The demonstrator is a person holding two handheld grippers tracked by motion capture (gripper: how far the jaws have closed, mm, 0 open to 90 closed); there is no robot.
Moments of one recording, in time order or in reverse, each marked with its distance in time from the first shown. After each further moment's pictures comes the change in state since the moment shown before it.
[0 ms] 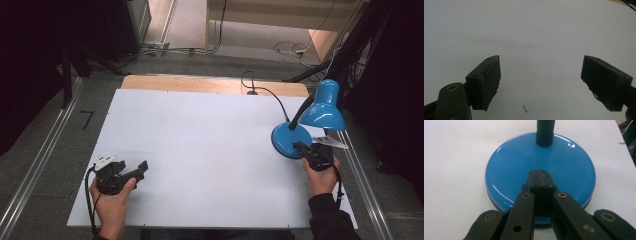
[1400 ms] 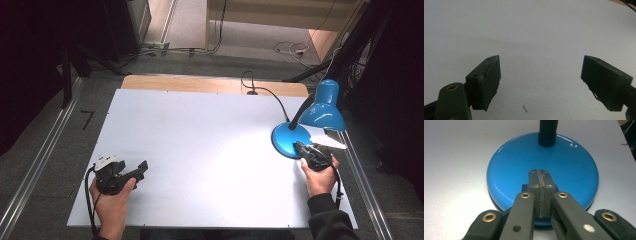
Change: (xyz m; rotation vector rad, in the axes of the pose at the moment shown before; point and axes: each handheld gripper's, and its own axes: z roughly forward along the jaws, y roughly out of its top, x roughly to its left) left arm 0.000 0.000 0.000 -0.001 -0.001 0.000; right arm 0.002 -0.002 0.002 0.001 0.001 -0.013
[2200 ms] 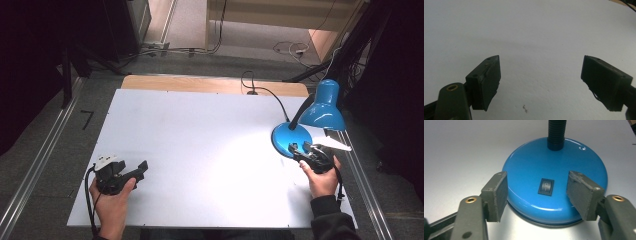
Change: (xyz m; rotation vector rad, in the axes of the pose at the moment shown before) left arm 0.000 0.000 0.000 0.001 0.000 -0.001; right arm 0.000 0.000 -0.009 -0.028 0.077 0.047
